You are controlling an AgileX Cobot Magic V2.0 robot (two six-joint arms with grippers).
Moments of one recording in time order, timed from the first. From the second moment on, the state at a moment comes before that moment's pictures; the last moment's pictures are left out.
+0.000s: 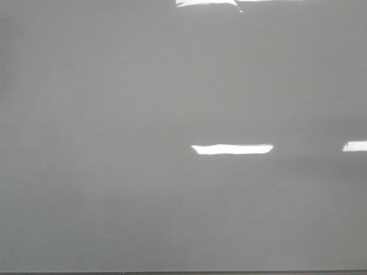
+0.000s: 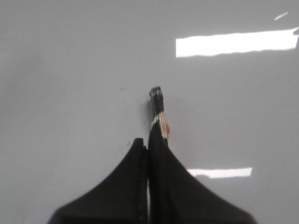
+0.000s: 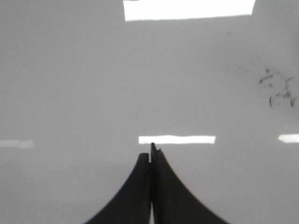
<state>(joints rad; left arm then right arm) 0.01 0.00 -0.10 -0.01 -0.01 0.05 0.00 -0.01 -0.08 0.04 0.06 0.02</state>
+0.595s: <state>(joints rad) 0.01 0.34 -0.67 -0.01 0.40 0.05 0.00 0.33 -0.66 0.04 0.49 0.01</state>
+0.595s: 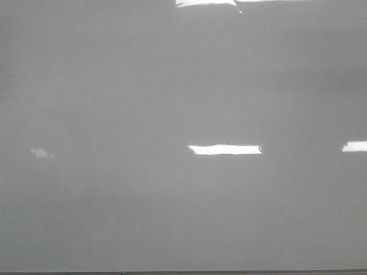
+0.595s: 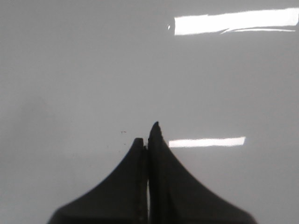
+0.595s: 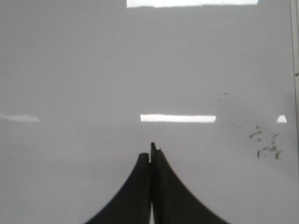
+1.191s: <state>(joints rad) 0.01 0.56 -0.68 -0.01 0.51 0.05 0.00 0.56 -0.67 0.04 0.58 0.01</state>
